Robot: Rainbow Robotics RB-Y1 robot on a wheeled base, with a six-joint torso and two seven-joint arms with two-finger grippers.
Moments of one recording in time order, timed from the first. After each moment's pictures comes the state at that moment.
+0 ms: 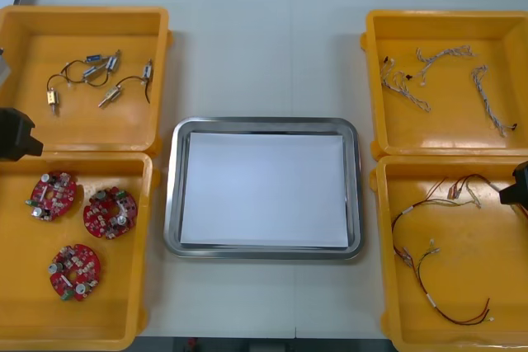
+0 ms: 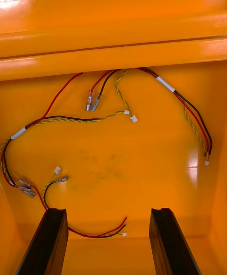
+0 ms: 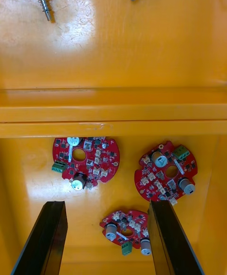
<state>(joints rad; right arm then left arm) -0.07 -0.93 -0.23 -2.17 -0.99 1.78 1.10 -0.30 0.81 0.26 -2.08 0.83 1.91 -1.26</state>
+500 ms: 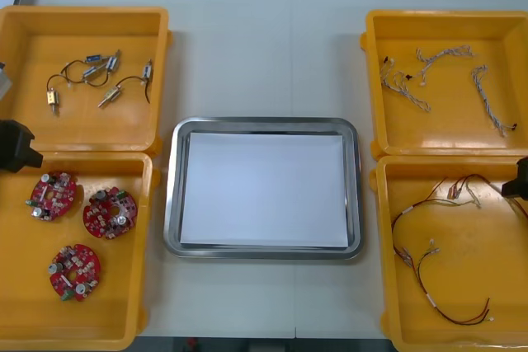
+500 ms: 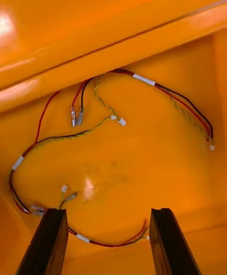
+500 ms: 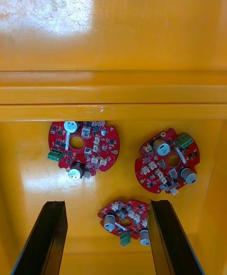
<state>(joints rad) -0.07 -0.93 -0.22 -2.13 -0.96 1.74 0.84 -0.26 0.81 0.27 -2.08 0.86 1.91 -1.26</state>
